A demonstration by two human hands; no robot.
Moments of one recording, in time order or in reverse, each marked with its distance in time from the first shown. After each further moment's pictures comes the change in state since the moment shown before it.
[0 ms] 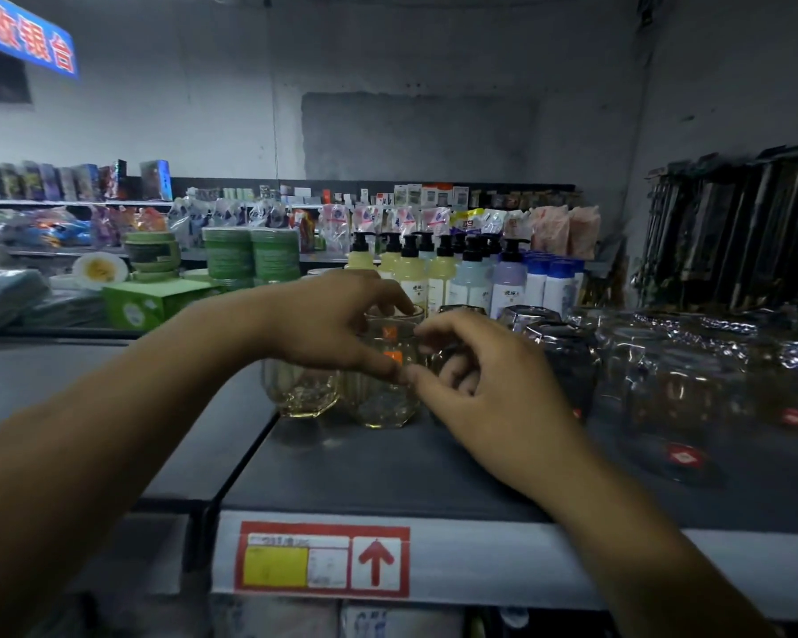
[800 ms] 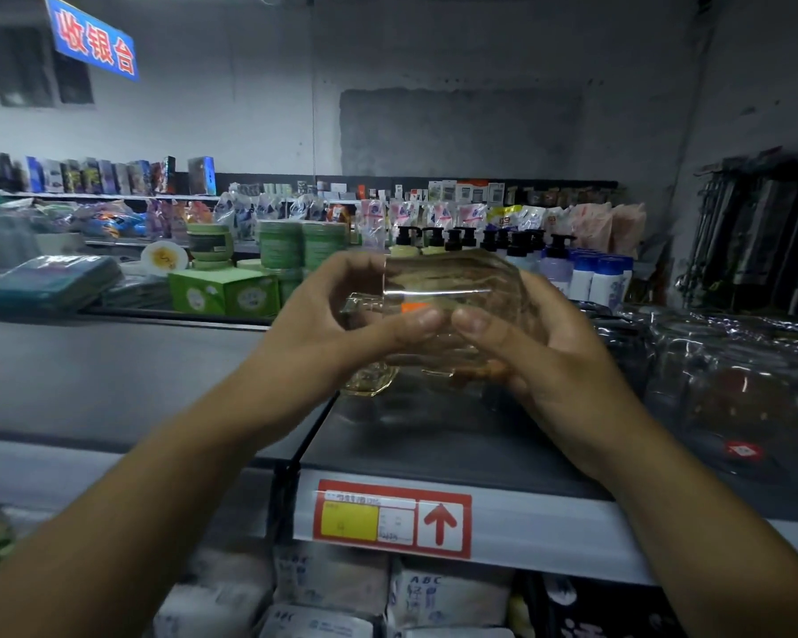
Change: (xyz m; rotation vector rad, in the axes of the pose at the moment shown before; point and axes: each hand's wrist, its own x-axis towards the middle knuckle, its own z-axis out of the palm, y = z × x) left_hand -0.093 0.026 0.026 -1.089 0.532 -0.132; right_hand 0.000 -0.031 -0.004 0.683 -0.148 0.223
